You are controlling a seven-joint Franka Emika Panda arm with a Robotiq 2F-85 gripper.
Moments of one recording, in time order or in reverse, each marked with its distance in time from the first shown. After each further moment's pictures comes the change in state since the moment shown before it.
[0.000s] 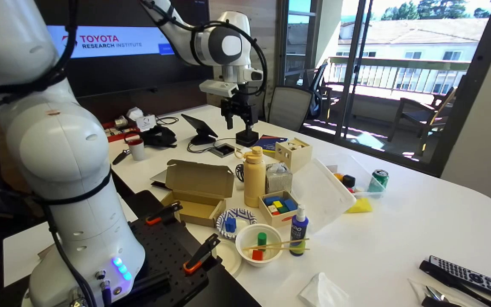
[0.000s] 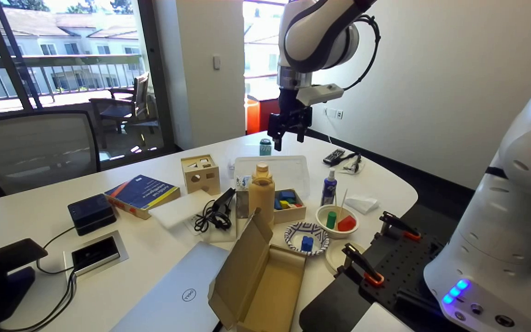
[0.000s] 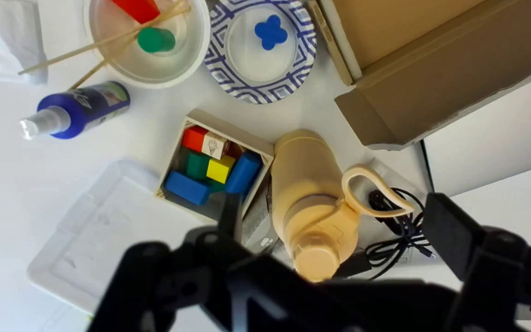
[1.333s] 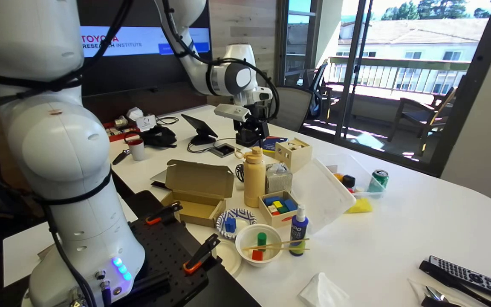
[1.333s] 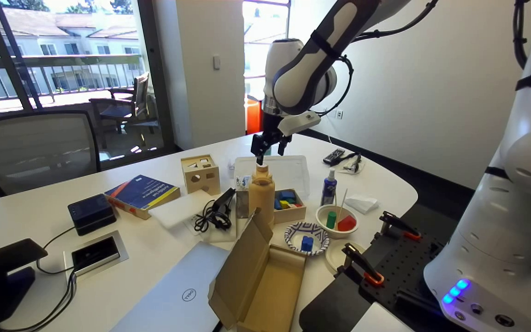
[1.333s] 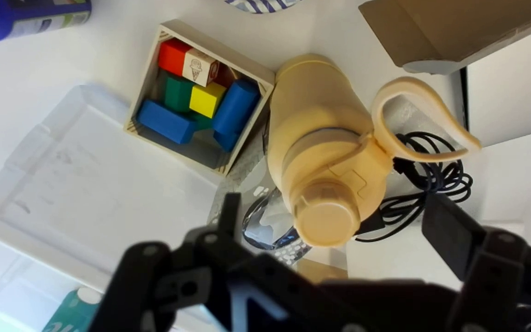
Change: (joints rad) arm 0.019 0.264 -0.028 0.070 -0.129 0.330 0.072
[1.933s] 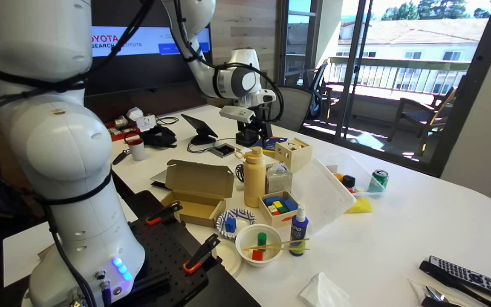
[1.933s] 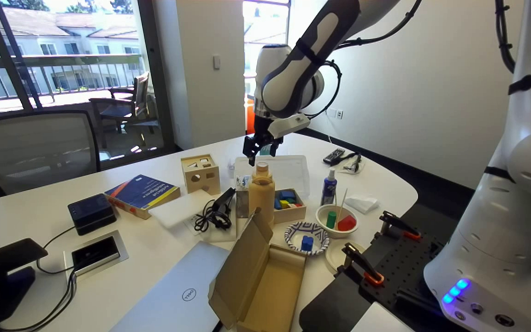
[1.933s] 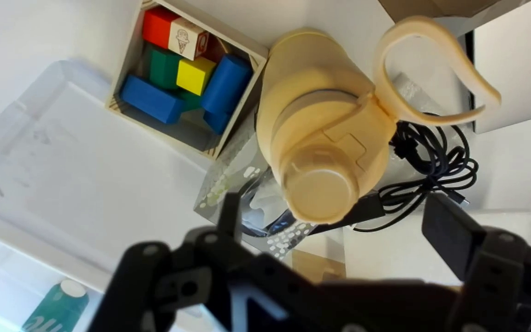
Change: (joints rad) arm 0.033 0.099 -0.025 0.100 0.001 0.000 0.000
